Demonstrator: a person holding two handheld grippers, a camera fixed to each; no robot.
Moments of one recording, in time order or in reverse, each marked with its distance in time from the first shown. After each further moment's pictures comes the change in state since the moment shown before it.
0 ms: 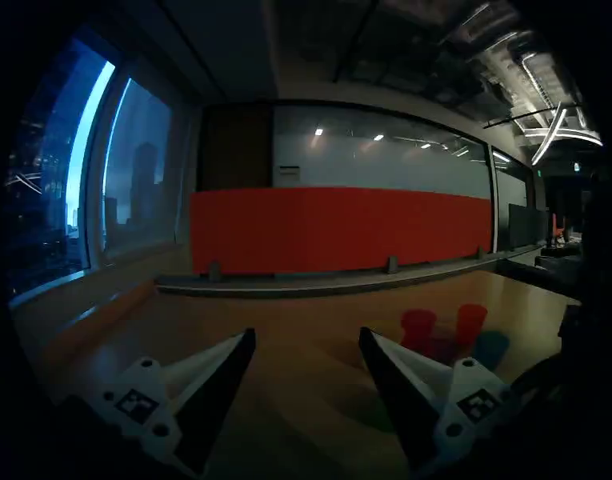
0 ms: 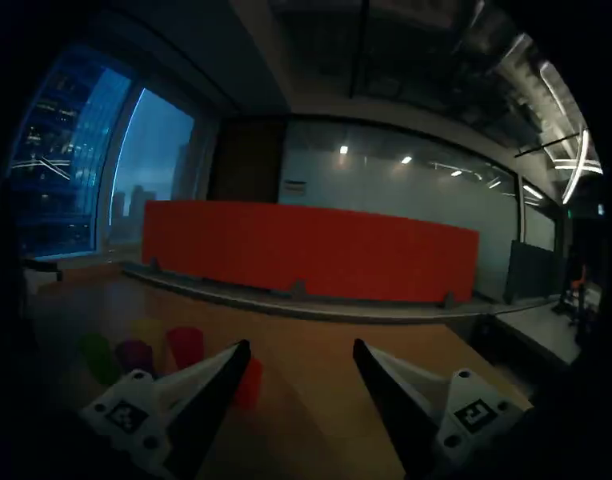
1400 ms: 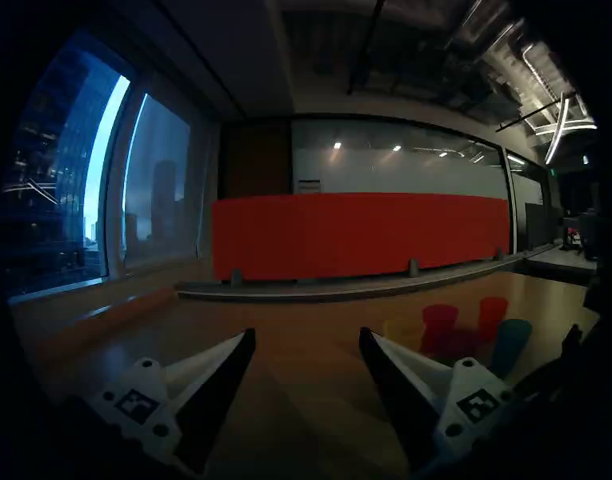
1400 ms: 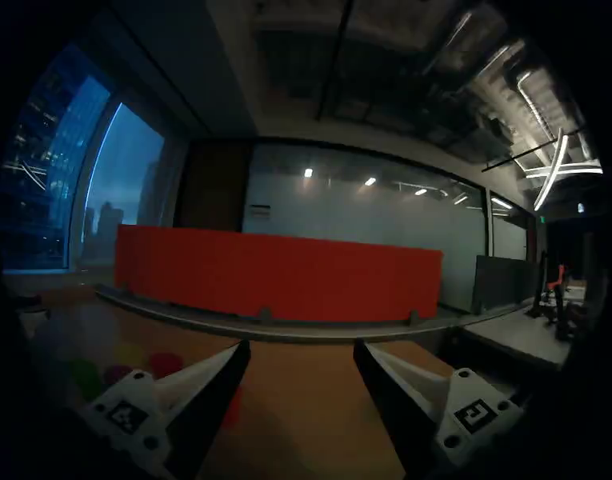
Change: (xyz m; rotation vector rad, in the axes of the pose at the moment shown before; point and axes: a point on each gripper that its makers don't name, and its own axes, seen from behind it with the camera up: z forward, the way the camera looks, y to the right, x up) left arm -0.031 -0.012 -0.001 0.094 0.069 0.019; right arm 0.032 0.017 -0.027 -0.153 0.087 0.019
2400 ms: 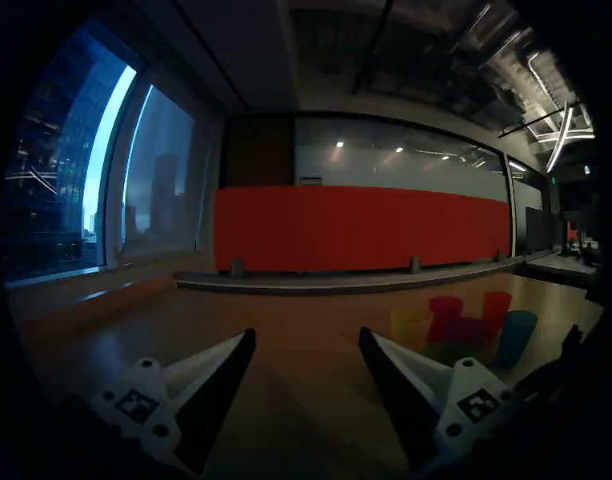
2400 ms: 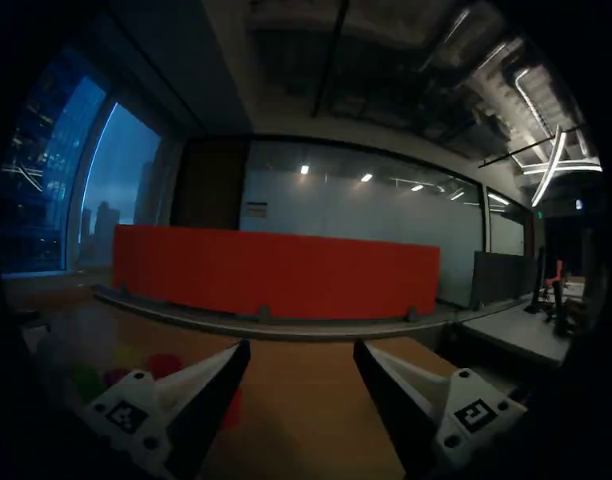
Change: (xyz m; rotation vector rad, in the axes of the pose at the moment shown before) left arm -0.025 -0.011 0.005 -0.007 -0.004 -0.034; right arm 0.000 -0.001 0.002 -0.012 -0.015 0.009
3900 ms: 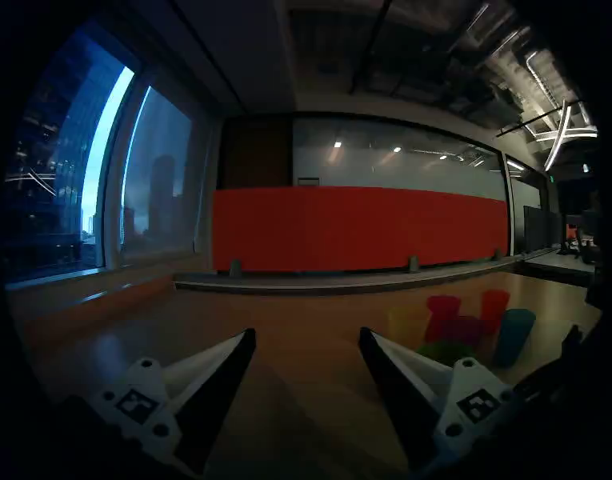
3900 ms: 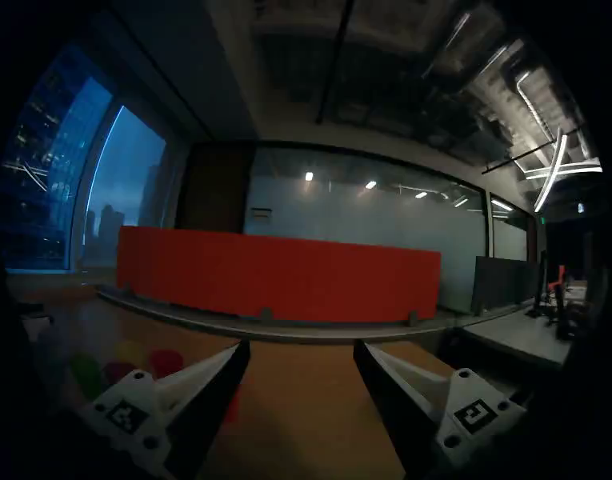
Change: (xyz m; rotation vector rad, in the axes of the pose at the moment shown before) left arm 0.000 0.001 -0.002 -0.007 0.001 0.007; right arm -0.007 0.005 -0.010 0.021 0.037 -0.013
